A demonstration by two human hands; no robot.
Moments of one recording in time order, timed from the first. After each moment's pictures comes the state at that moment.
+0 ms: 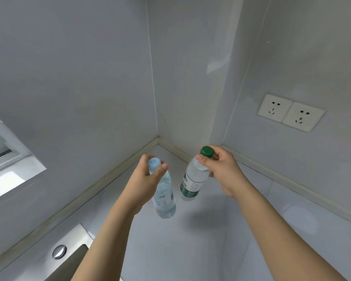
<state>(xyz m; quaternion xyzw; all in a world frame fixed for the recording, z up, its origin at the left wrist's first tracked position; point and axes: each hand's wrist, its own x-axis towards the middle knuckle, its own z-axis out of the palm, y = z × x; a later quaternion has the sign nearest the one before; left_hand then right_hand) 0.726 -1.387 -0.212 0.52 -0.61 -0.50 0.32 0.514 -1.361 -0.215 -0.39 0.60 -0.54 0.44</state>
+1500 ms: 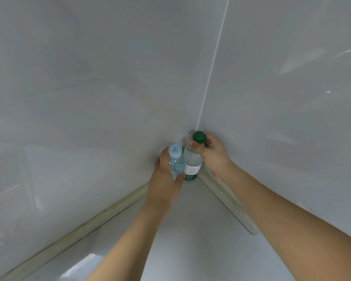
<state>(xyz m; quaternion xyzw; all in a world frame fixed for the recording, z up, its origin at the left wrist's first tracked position) 0.709 -1.638 -0.364 0.60 -0.61 -0.36 0.37 0.563 -1.695 -0.331 -0.46 0.56 -0.48 0.50</state>
